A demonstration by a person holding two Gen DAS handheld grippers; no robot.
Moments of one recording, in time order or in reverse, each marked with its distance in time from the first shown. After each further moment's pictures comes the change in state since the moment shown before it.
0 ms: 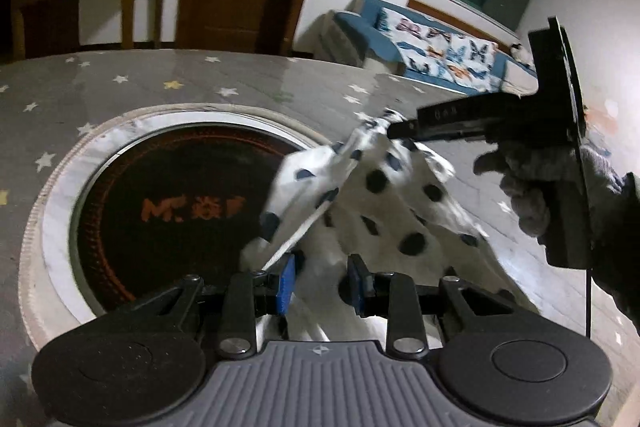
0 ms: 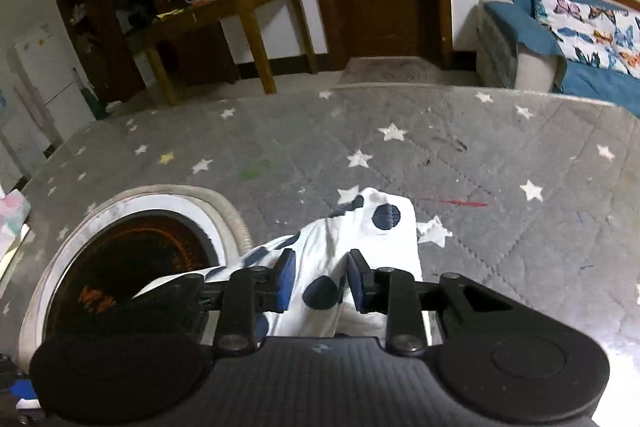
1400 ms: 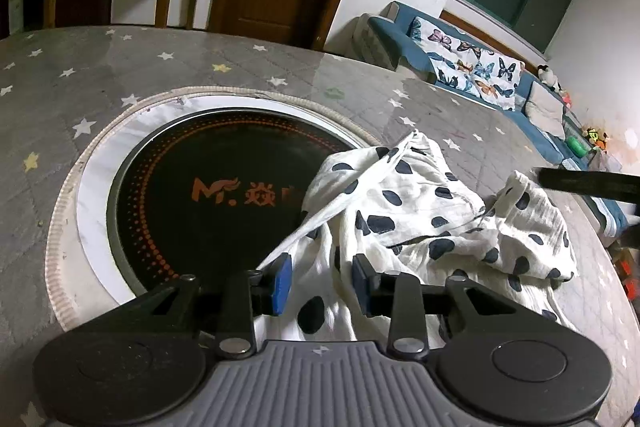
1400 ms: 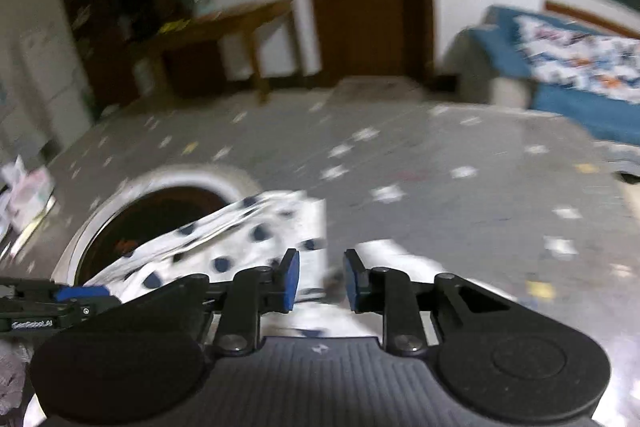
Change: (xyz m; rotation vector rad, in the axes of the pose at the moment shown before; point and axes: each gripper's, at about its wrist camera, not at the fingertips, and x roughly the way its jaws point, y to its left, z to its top) left arm -0.006 0.027 -0.007 -0.082 -0.001 0.030; right arm -0.087 0.006 -0.033 -0.053 -0.029 -0.043
